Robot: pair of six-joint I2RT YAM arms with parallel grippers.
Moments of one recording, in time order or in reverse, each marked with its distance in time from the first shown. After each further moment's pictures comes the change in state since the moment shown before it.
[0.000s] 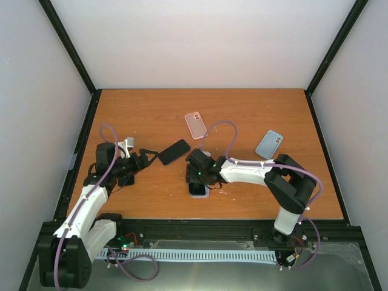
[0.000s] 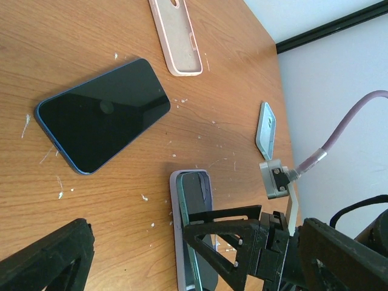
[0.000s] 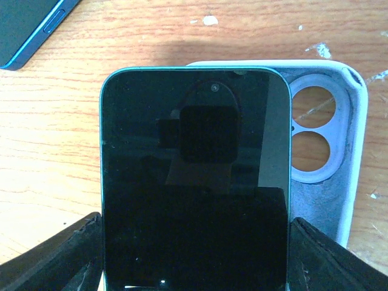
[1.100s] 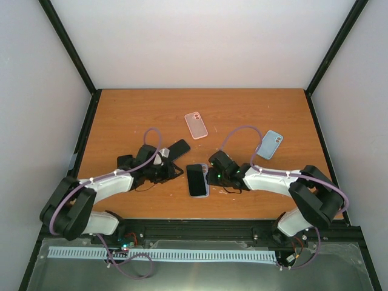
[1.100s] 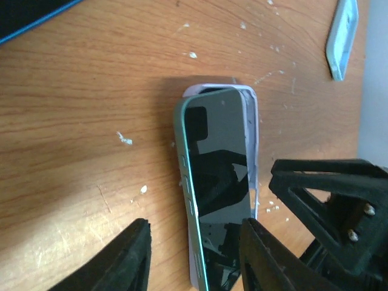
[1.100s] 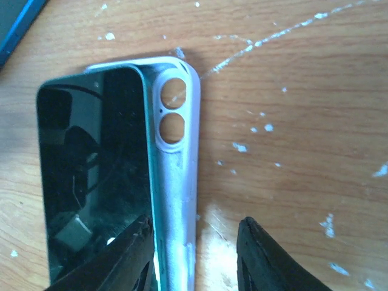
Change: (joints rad) left arm -0.459 0.416 0.019 0.227 -0.219 -0.151; right arm -0.123 -0.249 -0.297 0.136 -0.039 -0.066
